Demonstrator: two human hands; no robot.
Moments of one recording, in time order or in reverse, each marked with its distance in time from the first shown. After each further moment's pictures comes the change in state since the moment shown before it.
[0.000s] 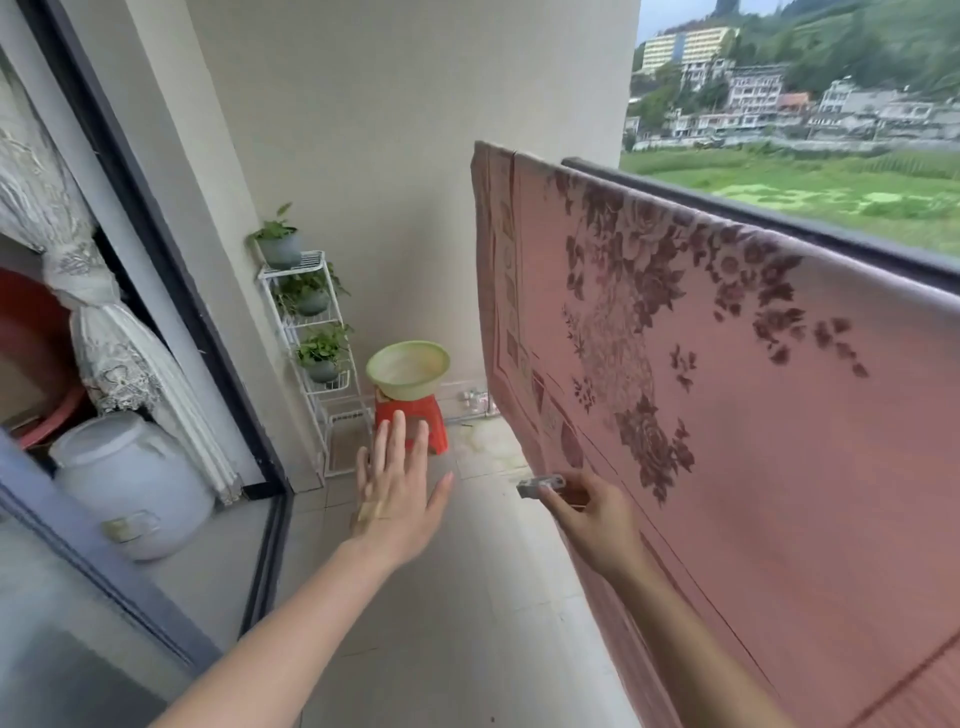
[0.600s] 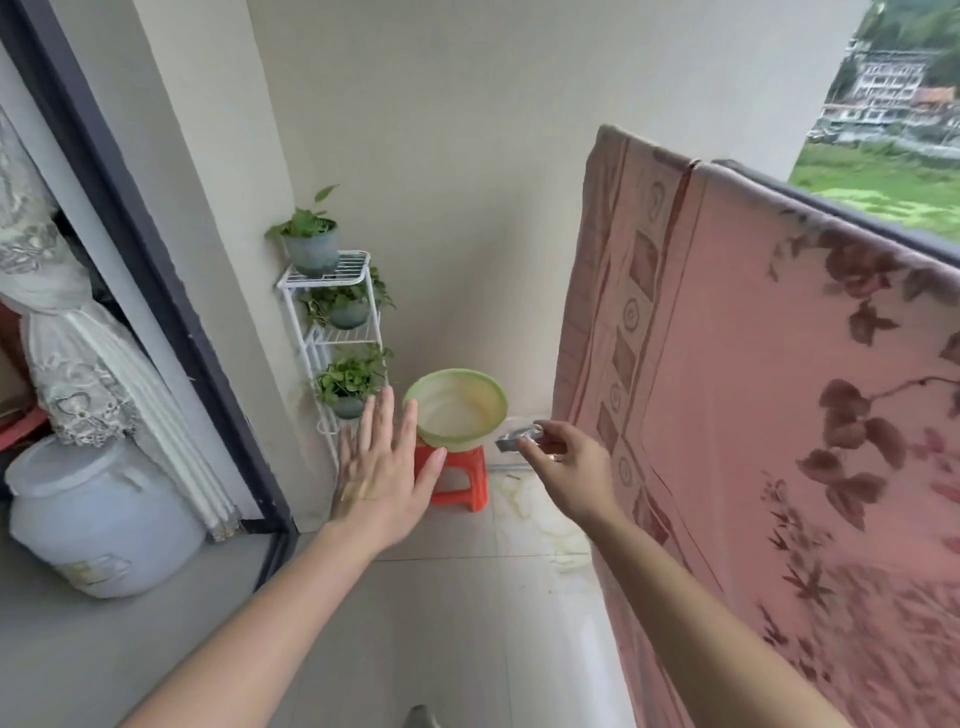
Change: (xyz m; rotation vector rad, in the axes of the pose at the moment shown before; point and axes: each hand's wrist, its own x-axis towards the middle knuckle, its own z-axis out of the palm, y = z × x) left_hand 0.414 -0.176 0.082 0.027 0.043 -0.174; right_hand 0.491 0.017 0.205 -0.008 -0.086 -0.032
